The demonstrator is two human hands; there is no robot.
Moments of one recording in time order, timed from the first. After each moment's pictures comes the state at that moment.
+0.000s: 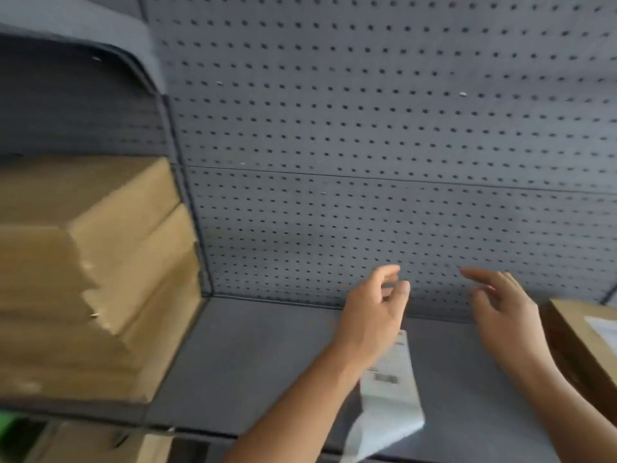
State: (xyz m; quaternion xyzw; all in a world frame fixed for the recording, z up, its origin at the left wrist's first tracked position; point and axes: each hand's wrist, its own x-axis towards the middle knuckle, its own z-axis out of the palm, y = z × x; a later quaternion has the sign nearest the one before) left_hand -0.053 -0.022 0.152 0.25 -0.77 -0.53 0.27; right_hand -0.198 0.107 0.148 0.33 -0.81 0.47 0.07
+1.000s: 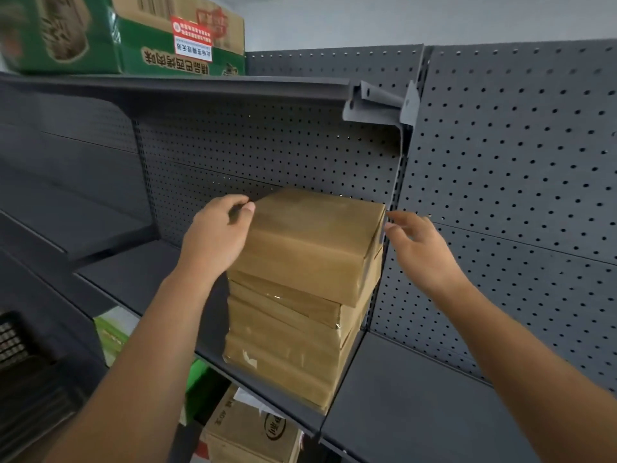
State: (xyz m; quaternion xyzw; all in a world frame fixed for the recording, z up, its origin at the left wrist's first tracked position) left_hand 0.361 -0.257 0.260 0.55 -0.68 -0.14 0.46; right_hand 0.080 -0.177 0.264 0.58 -0.66 0.47 -0.13
